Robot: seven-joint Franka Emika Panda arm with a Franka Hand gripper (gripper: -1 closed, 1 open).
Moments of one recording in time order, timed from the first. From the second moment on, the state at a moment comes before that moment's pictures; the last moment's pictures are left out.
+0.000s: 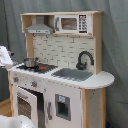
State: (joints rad) arm -0.50 -1.01 1.23 -2.07 -0.32 2.28 -0.56
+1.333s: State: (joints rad) arm -0.46 -0.89 1.23 -2.05 -0.09 2.15 -0.92
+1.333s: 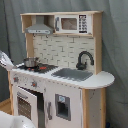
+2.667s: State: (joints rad) arm -0.46 -0.67 1.22 -2.05 0.05 1.98 -1.21
